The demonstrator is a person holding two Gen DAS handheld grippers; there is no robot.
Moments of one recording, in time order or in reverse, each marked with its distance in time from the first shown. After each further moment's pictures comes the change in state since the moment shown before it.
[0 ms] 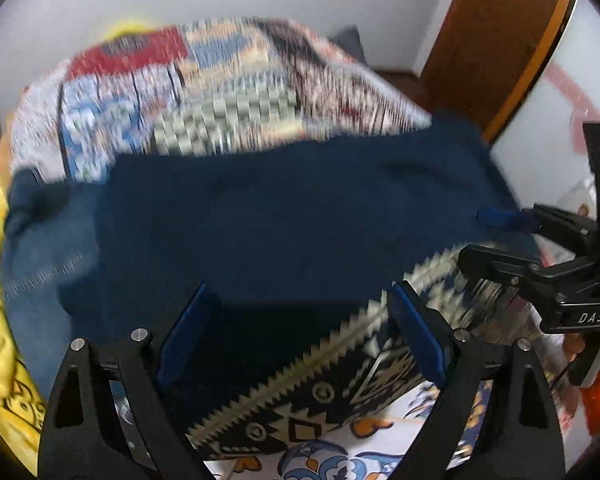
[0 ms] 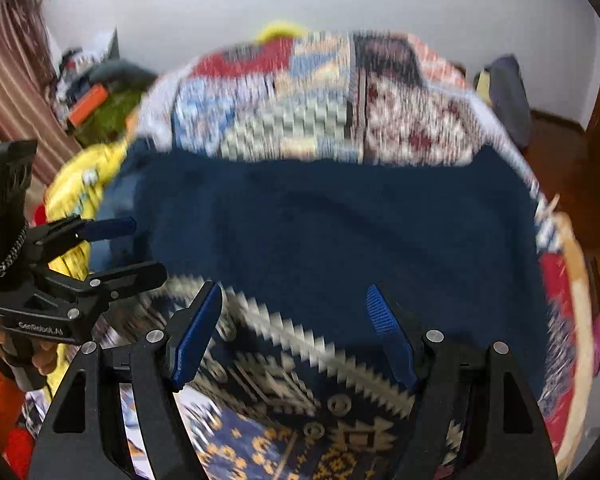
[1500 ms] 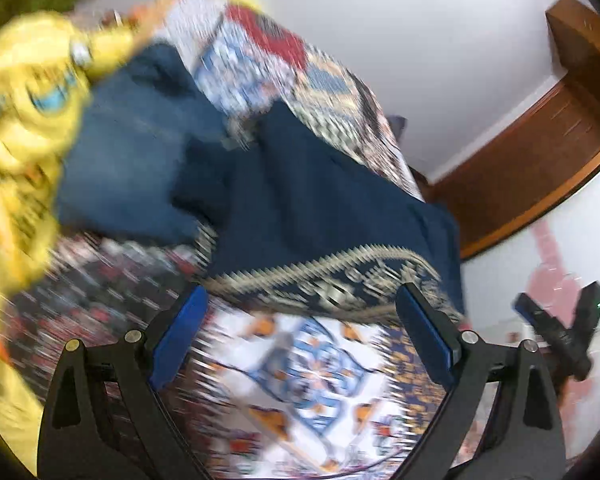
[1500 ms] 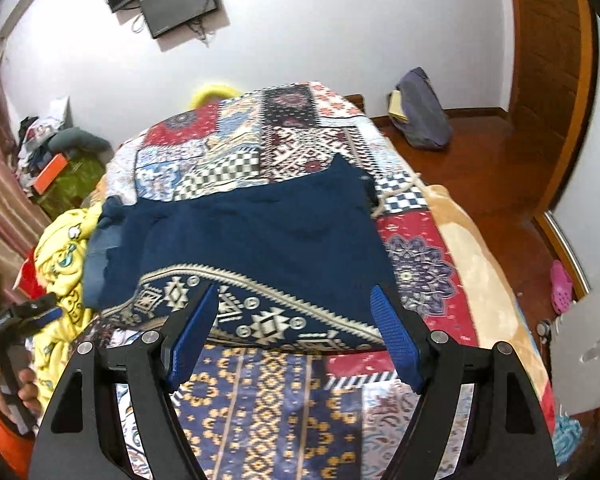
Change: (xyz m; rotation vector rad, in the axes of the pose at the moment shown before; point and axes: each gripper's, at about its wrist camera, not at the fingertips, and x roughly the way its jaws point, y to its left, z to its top) left arm -0.109 0.080 -0.120 -0.564 -0.184 -0.206; right arm -0.131 -0.039 -0.058 0.182 -0.206 -0.151
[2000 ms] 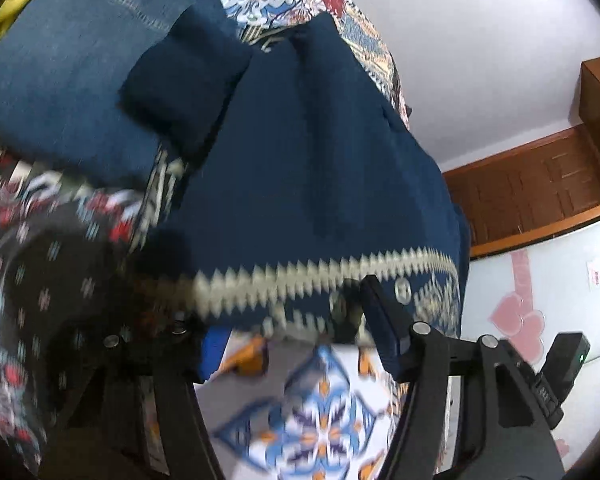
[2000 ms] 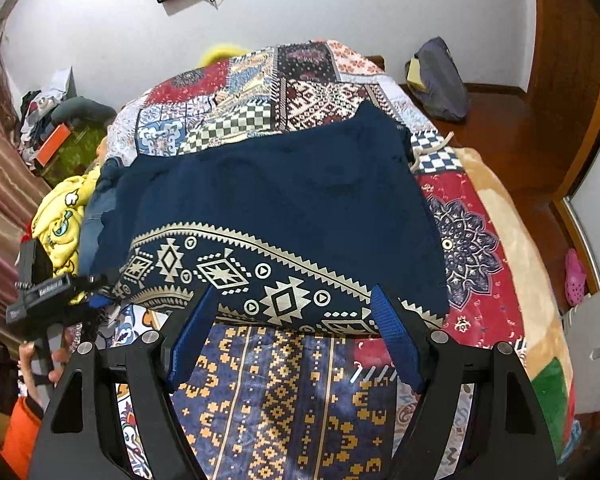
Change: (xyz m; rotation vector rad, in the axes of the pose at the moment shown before) left arm 0.104 0.028 0.004 -0.196 0.101 -0.104; right arm 0.048 0.003 -0.017 -0.013 0.127 0.029
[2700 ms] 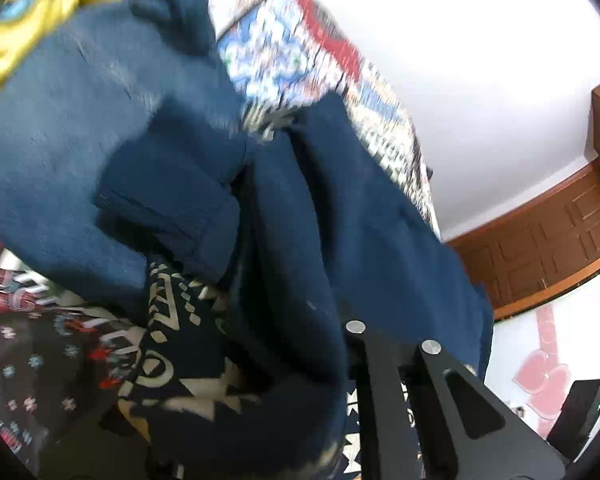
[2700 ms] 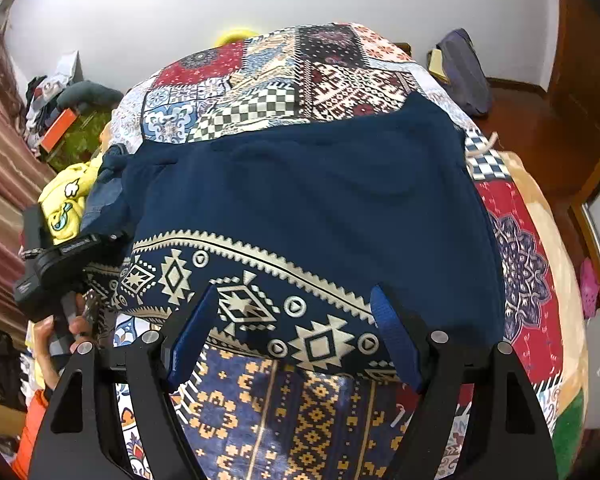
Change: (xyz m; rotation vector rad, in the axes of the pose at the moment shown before) left arm -0.008 -0.019 0.031 -0.005 -0.284 0.103; right arm 0.035 0.025 0.018 -0.047 0.047 0.038
